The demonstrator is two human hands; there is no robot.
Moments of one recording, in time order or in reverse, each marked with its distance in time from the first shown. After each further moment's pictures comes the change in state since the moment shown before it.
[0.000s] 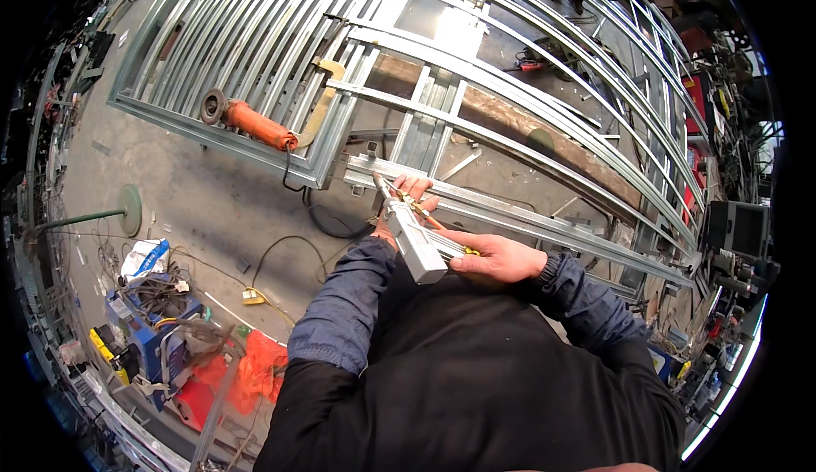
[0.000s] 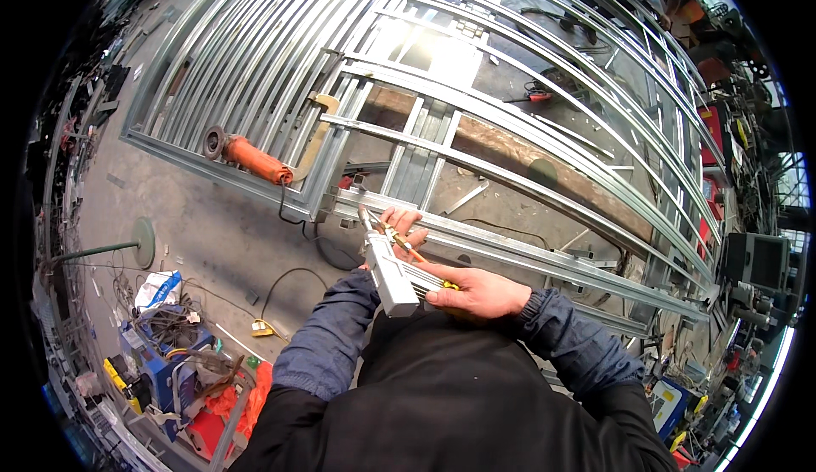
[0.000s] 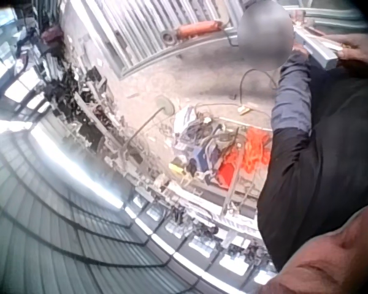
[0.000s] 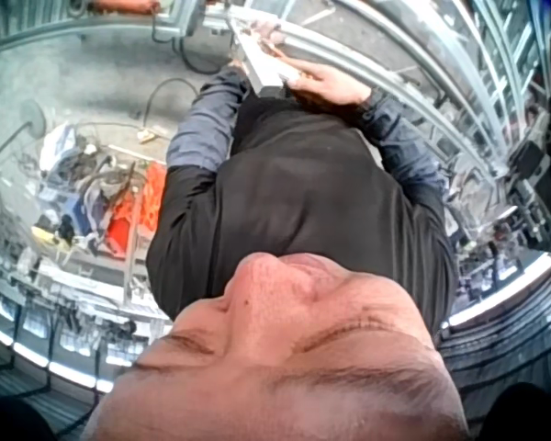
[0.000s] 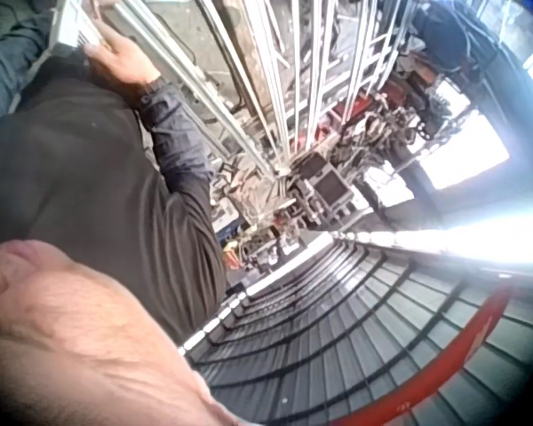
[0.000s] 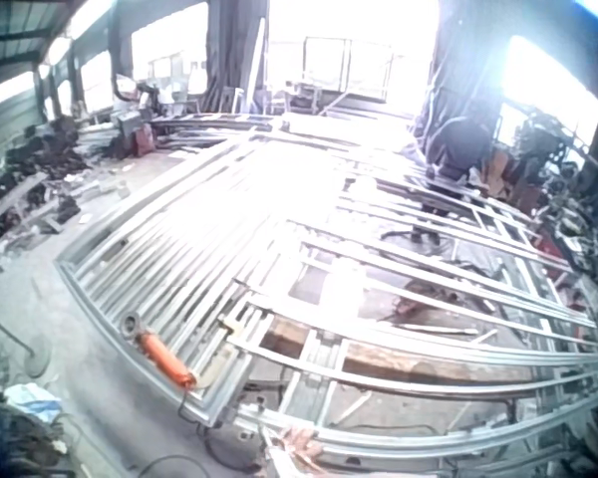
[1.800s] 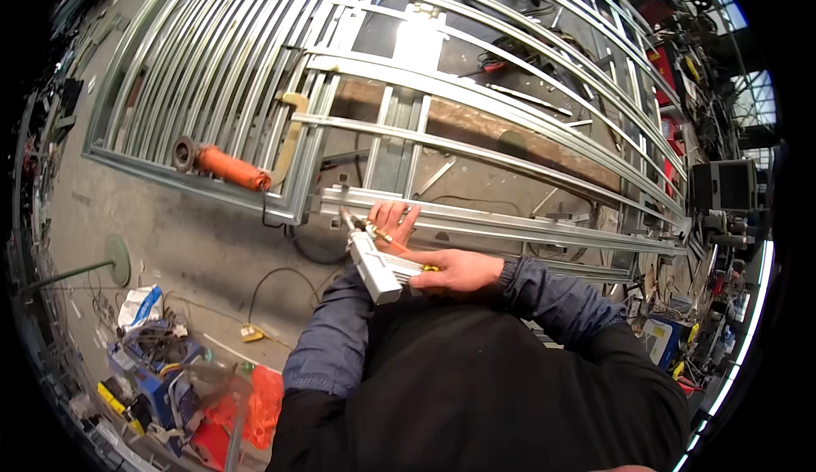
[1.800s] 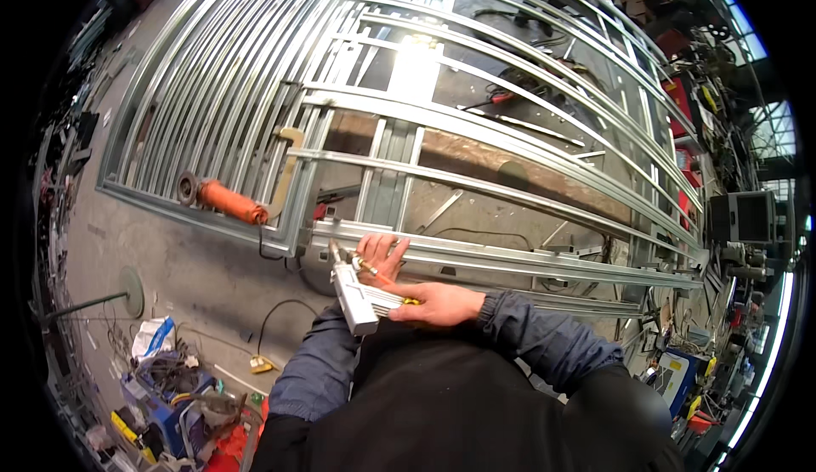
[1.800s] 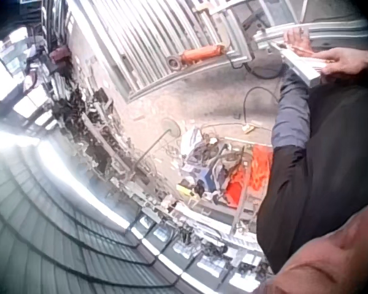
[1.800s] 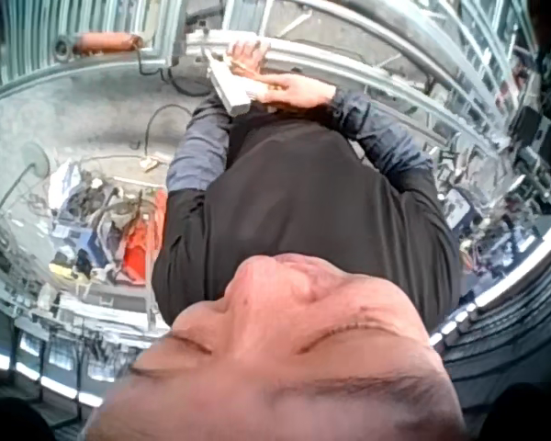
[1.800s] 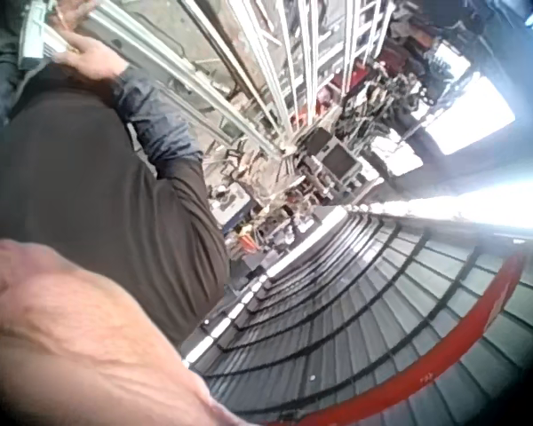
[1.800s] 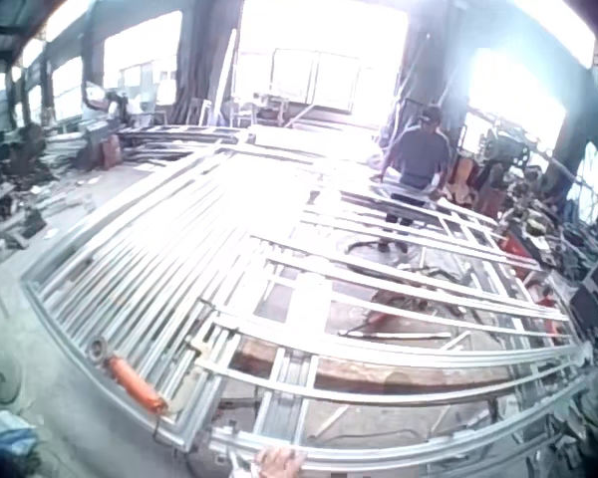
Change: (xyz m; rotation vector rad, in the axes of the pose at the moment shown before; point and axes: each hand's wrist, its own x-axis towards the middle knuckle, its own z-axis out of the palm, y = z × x) left_hand 0.003 0.006 -0.008 0.086 0.047 -0.006; right_hand 0.043 0.010 0.021 0.055 -0.028 0.101
